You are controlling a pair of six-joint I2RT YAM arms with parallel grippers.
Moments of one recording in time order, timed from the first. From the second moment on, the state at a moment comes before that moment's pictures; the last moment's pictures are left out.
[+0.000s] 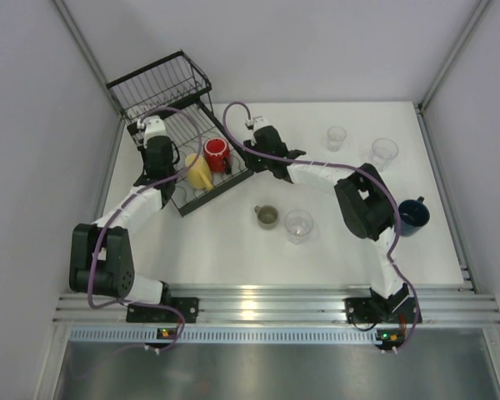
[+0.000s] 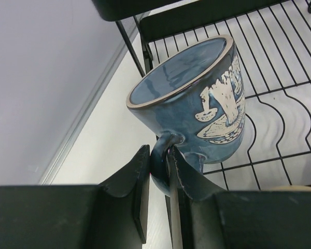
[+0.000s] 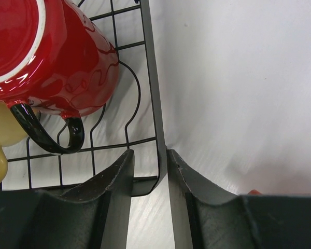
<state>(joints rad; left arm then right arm) -0.12 1.42 0.86 0.21 -0.61 -0.04 0.69 2.14 1.58 -0.04 0.05 0.26</state>
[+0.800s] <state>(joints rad) -0.23 1.74 0.81 0.79 -0.88 0.36 0.67 2.05 1.47 0.01 0.02 0.24</state>
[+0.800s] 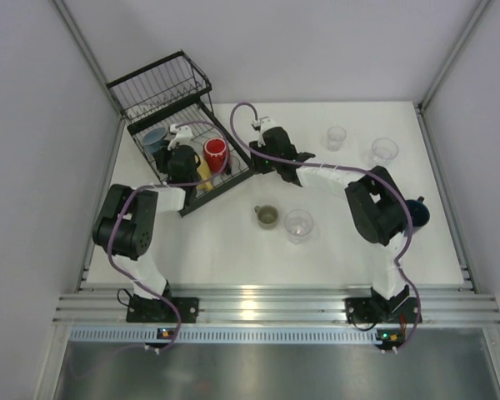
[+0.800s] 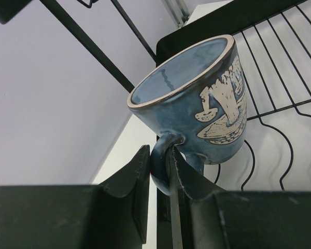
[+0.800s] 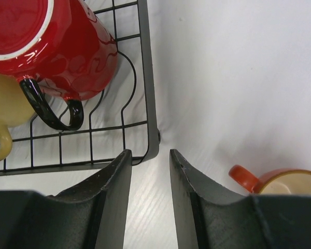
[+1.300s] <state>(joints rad) -0.24 1.88 0.85 0.95 -0.93 0.47 0.66 2.01 1.43 0.02 0.01 0.24</state>
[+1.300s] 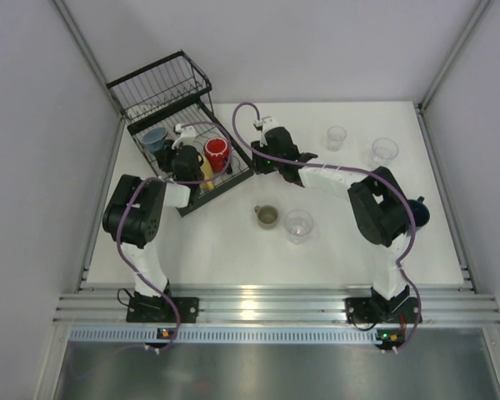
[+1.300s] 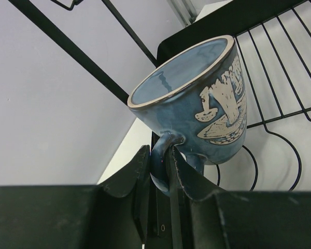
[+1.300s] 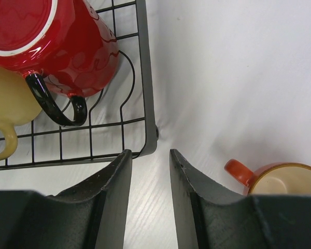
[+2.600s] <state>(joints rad) -0.26 1.88 0.86 0.95 -0.96 0.40 0.66 2.01 1.43 0.02 0.01 0.24</state>
